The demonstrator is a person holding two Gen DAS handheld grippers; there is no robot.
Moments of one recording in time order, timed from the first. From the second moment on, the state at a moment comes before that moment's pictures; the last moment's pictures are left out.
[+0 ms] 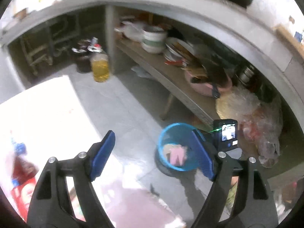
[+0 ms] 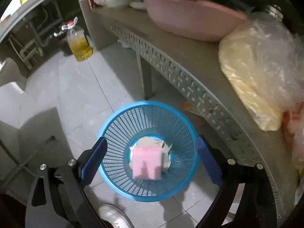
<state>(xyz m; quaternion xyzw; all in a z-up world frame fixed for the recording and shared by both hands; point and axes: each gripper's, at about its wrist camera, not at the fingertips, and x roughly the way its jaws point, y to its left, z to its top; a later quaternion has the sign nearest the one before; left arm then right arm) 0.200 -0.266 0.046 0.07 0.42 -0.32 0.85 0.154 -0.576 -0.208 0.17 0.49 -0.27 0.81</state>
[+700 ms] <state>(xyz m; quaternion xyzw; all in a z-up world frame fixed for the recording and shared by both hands) 0.129 -0.033 0.061 -0.02 0.33 -0.20 0.92 0.090 -0.447 -0.071 0.09 0.42 -0.22 0.87</state>
